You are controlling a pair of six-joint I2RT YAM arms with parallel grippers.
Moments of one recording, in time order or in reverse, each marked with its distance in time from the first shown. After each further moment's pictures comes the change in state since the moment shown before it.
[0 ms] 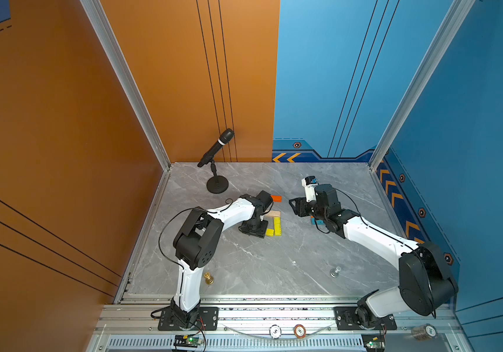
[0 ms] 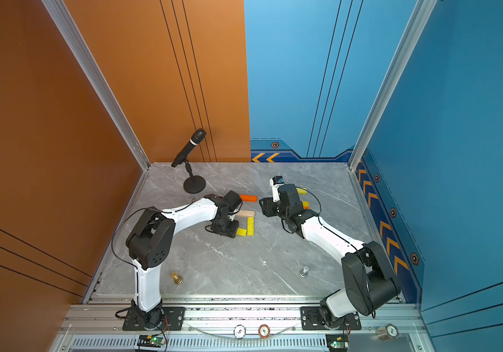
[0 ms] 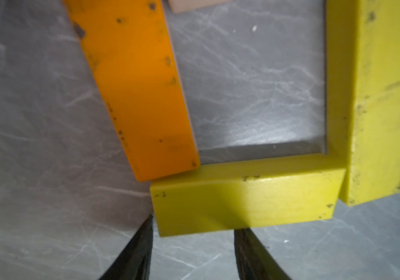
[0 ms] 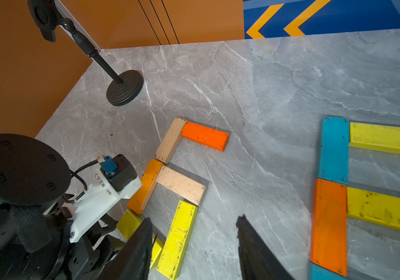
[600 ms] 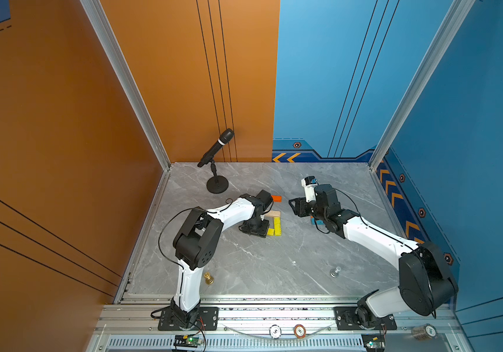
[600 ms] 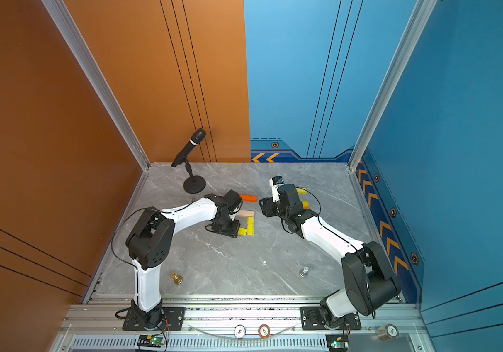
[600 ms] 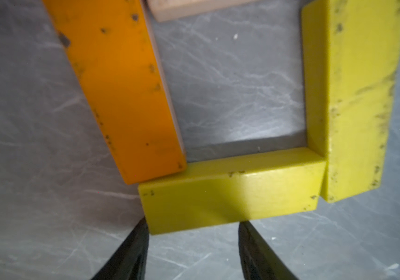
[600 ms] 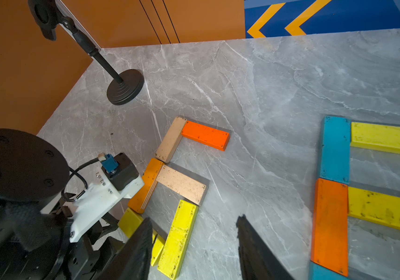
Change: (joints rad) left arm 0.000 -0.021 -0.005 0.013 0.049 0.000; right arm 0.011 0.000 0.000 -0.008 0.002 -0.008
